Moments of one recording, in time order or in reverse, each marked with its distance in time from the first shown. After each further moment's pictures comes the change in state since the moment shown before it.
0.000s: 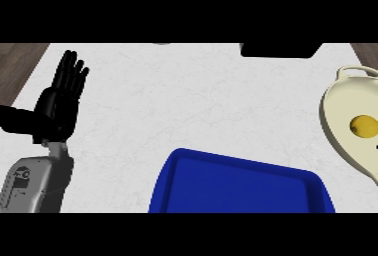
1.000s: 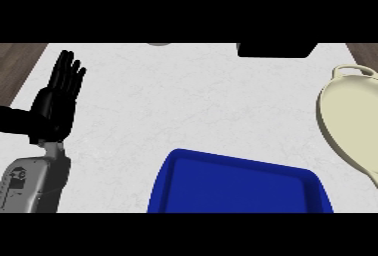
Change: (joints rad) left arm 0.003 0.015 0.003 -0.001 0.016 0.003 0.003; right arm 0.472 0.000 -0.103 -0.882 -0.174 -0.132 0.339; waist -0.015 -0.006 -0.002
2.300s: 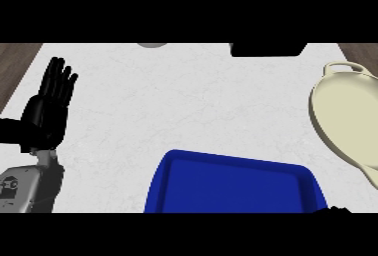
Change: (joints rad) left arm 0.056 0.015 0.010 -0.035 0.010 0.014 -0.009; right arm 0.579 0.345 0.794 -1.126 0.868 -0.181 0.601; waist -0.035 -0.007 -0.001
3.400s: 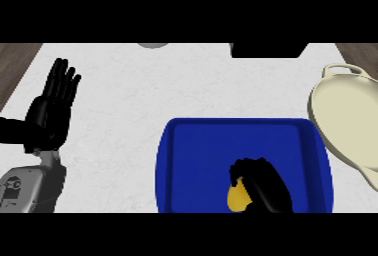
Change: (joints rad) left arm 0.004 0.000 -0.019 0.003 0.000 0.006 -0.002; right arm -0.454 0.266 0.053 0.782 -0.058 0.238 -0.040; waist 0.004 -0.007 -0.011
